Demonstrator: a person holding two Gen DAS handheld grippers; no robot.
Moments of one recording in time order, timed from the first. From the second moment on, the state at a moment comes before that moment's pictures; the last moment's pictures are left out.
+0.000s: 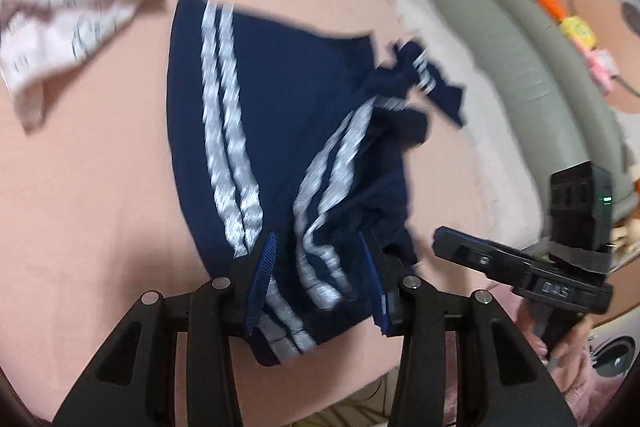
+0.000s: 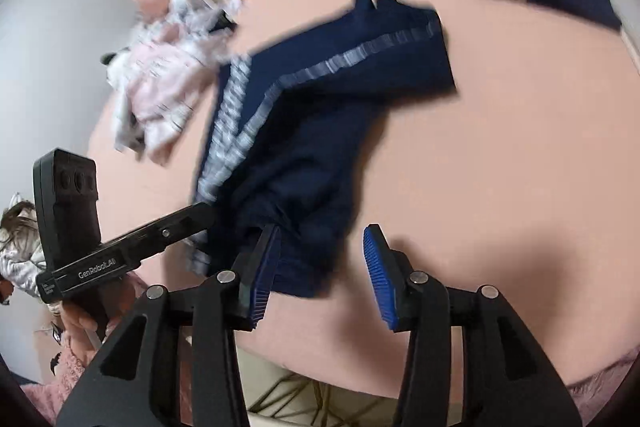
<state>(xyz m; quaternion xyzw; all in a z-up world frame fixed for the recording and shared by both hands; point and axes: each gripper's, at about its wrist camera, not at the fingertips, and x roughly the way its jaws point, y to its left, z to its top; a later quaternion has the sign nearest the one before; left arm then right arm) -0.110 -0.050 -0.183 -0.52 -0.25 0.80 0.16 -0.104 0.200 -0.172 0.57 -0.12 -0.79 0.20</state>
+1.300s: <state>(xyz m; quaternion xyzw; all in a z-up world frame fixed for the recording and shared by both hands) -0.086 -0.048 -0.163 -0.48 -0.31 0.80 0.17 -0.066 0.167 -0.168 0.49 0.05 -0.86 0.11</state>
